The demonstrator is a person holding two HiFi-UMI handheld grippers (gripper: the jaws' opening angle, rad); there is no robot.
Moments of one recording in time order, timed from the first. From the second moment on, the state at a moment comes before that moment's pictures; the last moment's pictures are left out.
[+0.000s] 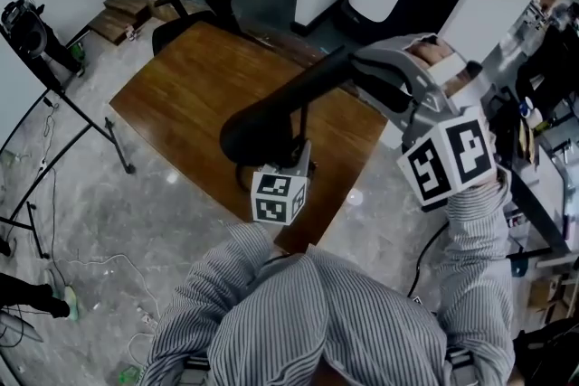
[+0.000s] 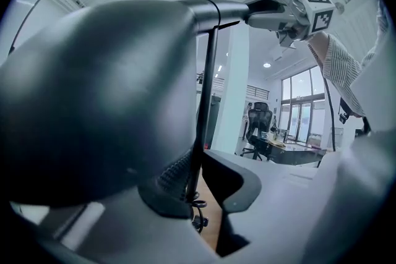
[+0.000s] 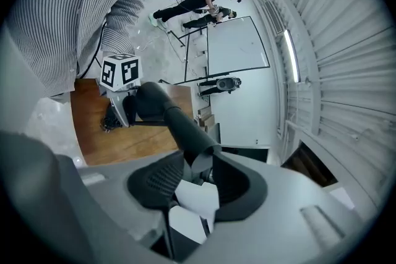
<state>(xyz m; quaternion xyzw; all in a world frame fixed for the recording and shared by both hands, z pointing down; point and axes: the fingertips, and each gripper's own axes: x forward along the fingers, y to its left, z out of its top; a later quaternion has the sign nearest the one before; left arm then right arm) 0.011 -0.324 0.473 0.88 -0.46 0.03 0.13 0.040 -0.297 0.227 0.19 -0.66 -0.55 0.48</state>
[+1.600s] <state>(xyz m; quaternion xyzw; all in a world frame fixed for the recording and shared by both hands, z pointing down) -0.034 -0.231 0.448 0.86 -0.47 0.00 0.18 0.032 -0.232 0.436 0.43 -0.90 0.06 0.04</state>
